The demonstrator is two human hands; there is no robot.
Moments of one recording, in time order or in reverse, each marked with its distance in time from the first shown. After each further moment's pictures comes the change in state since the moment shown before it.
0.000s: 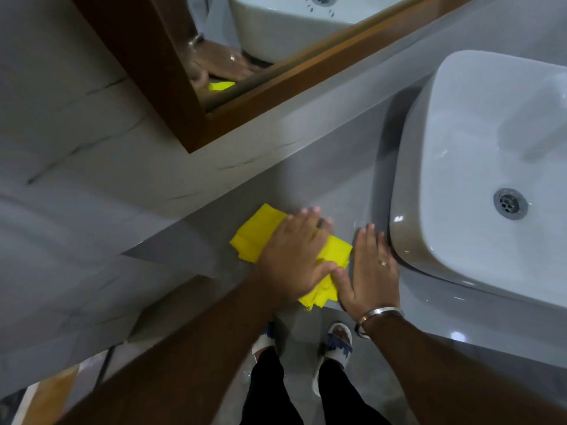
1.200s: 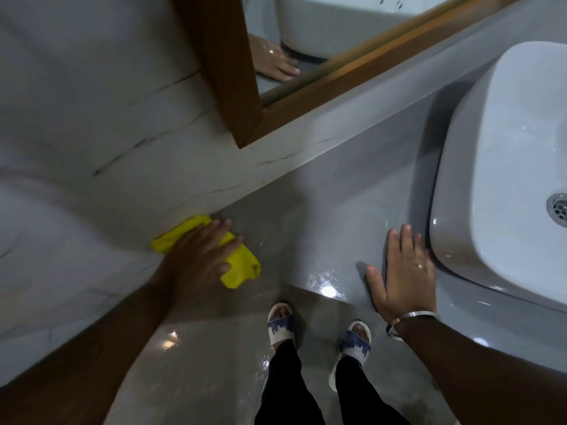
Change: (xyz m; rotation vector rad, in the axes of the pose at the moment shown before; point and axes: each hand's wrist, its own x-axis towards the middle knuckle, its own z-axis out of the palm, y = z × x) left_hand -0.133 -0.170 -0.017 0.203 -0.095 0.022; right_hand 0.001 -0.006 -0.002 -0.059 -0.023 0.061
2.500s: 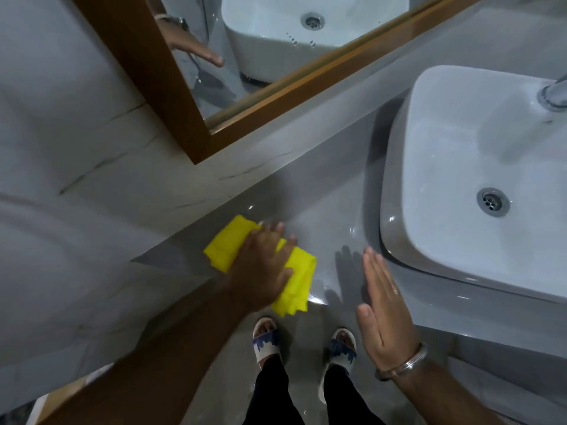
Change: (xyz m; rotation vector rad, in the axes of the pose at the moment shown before) left_hand 0.095 0.133 -0.005 -0.136 0.031 -0.076; right_hand -0.065 0.012 -0.040 0.546 0.189 -0.321
